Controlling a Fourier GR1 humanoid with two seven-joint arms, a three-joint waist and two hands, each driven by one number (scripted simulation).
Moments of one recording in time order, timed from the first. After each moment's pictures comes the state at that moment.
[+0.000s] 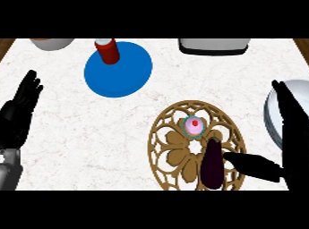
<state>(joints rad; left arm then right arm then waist) -0.14 0.41 -0.01 -1.52 0.14 0.19 0.10 -0.23 -0.56 0.47 -2.14 0.72 -0.19 1.19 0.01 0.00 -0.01</state>
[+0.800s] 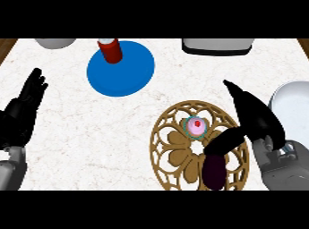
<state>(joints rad) -0.16 0.39 -0.02 -1.53 0.11 0.19 0.11 -0.46 -0.44 0.45 -1.78 0.30 0.08 1.21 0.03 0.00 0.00</state>
